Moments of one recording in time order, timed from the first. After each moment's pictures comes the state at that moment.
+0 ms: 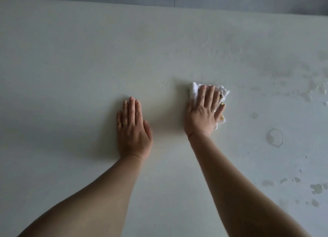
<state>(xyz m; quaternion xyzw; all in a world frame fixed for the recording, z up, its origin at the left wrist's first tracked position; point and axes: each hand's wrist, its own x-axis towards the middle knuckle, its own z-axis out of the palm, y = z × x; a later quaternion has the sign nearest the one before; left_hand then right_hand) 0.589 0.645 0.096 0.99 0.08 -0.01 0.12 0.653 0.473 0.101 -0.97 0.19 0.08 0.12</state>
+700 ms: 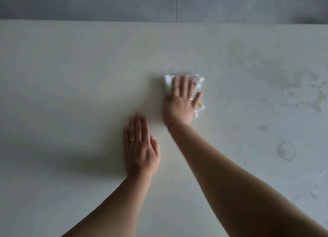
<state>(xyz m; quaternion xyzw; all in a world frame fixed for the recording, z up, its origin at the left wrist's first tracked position) 0.588 0.646 0.093 0.99 0.08 -0.01 0.11 0.714 0.551 0.102 -0.98 0.09 0.07 0.15</state>
